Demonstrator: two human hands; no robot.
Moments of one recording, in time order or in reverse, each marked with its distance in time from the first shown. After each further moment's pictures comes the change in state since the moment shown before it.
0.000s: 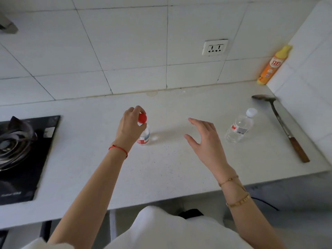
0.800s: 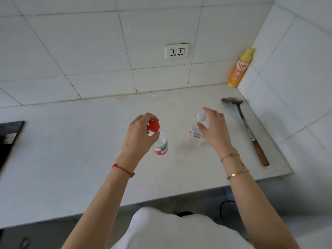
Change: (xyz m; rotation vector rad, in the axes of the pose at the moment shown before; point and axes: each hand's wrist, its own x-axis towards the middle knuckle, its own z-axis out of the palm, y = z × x) left_hand -0.028 0.187 0.093 -0.199 0.038 0.091; right_hand 0.041 0.194 -0.105 -0.104 0.017 0.167
